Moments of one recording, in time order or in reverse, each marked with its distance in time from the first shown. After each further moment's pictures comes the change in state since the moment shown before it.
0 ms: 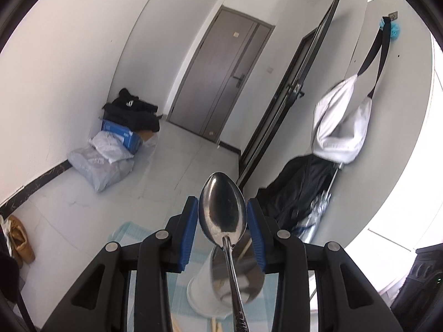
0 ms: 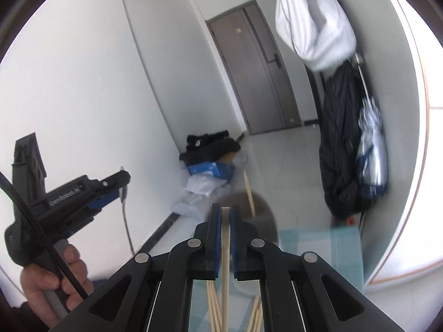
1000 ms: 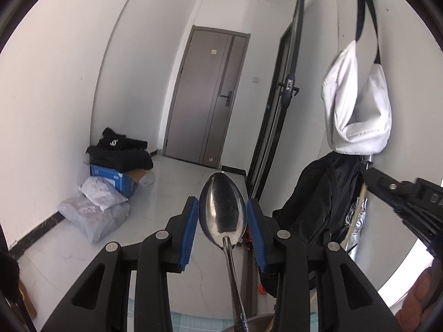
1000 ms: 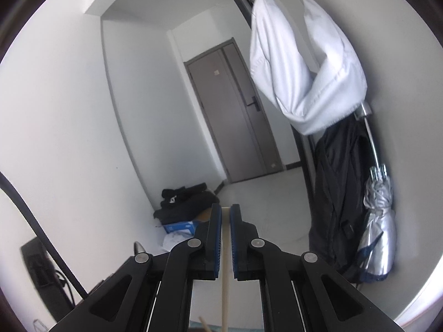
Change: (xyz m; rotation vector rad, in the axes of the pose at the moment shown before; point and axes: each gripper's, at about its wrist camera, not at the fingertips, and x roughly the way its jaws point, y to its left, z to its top) left arm 0.112 -0.022 -0.005 0.228 -0.142 0.031; right arm 0.098 -0.052 0.104 0.050 -0.231 -0.111
